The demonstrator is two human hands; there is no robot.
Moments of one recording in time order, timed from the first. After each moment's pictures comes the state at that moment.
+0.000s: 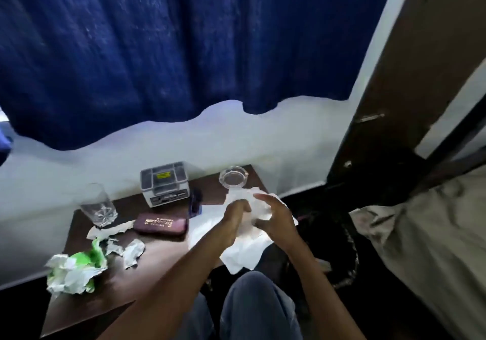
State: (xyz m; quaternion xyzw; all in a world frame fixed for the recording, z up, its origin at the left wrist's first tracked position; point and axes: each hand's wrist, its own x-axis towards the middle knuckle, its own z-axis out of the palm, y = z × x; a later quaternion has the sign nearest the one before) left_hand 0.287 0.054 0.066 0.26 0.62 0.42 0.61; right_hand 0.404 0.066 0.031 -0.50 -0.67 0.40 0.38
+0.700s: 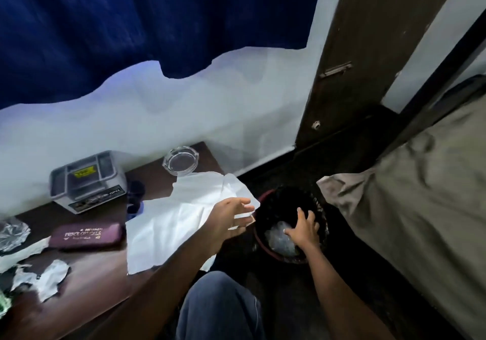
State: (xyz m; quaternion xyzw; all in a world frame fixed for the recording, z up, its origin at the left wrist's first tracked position) left_hand 0.360 0.097 0.004 0.29 0.59 0.31 0.69; right_hand 0.571 0.120 -0.153 -0.81 -0.49 0.31 0.05
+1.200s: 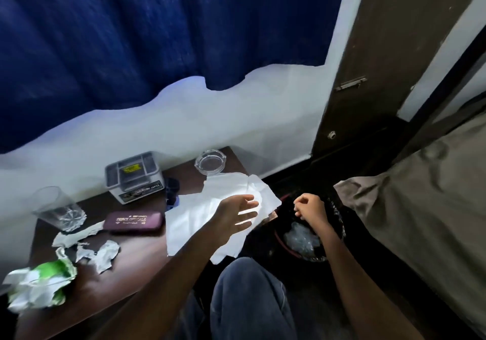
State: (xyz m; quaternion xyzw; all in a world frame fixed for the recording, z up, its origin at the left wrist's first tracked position) left_hand 0.312 0.063 0.038 0.27 0.57 0.34 0.69; right_hand 0.526 0.124 -0.065 -0.73 -0.48 0.39 0.30
